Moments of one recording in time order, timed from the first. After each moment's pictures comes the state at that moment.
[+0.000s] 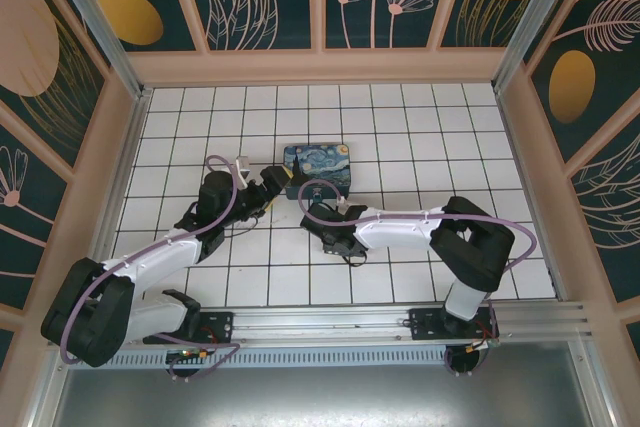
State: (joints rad) left arm -0.47 1.21 0.44 0.41 0.36 -1.19; right arm 1.08 1.72 0.95 -0.59 0.28 1.15
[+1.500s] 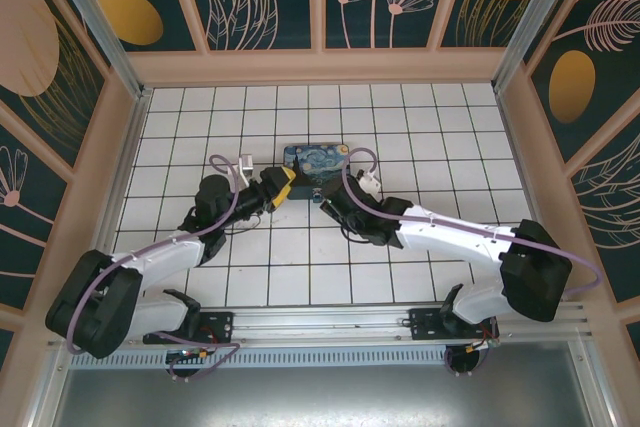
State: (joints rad) left arm -0.47 1.26 0.39 0.71 0.50 -1.34; right arm 0.99 1.39 0.90 -0.33 0.34 1.44
